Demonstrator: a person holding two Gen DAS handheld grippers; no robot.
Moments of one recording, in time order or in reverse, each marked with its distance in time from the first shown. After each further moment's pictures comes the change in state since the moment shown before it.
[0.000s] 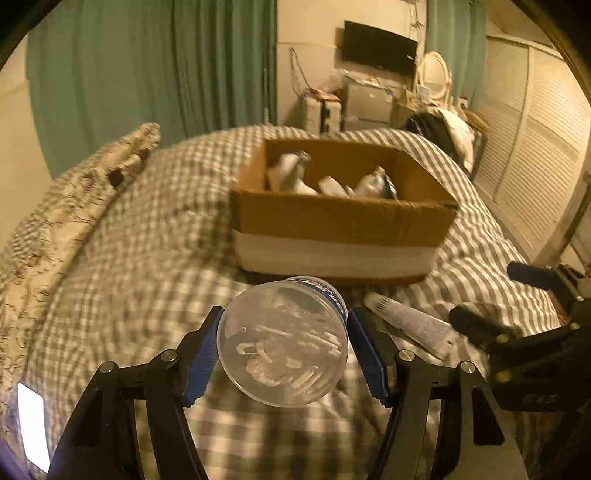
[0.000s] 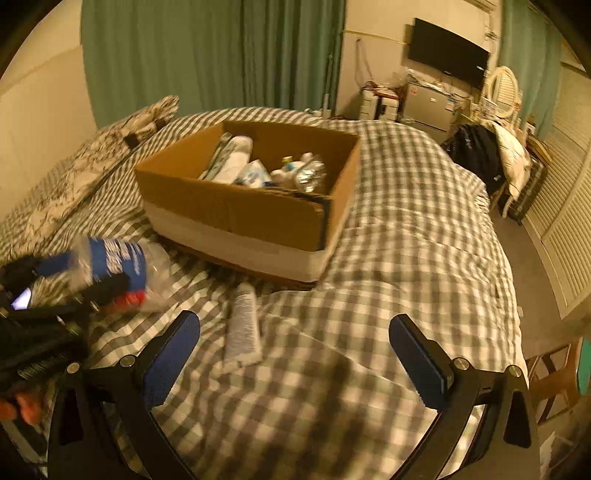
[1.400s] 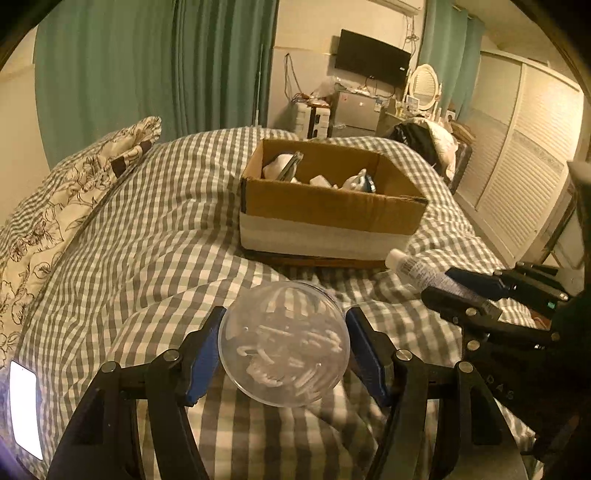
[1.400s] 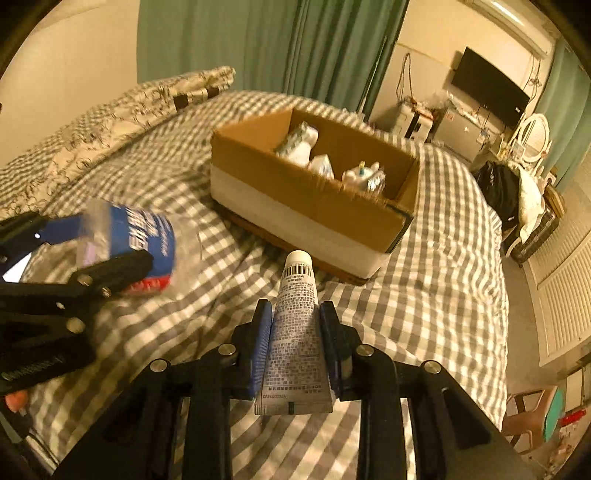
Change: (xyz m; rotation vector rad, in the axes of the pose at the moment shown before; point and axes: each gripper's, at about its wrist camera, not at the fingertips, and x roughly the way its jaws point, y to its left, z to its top) left arm -0.043 0.010 -0.028 -0.029 -0.010 -0.094; right arm -0.026 0.066 -0.006 -0.192 0.012 -0.011
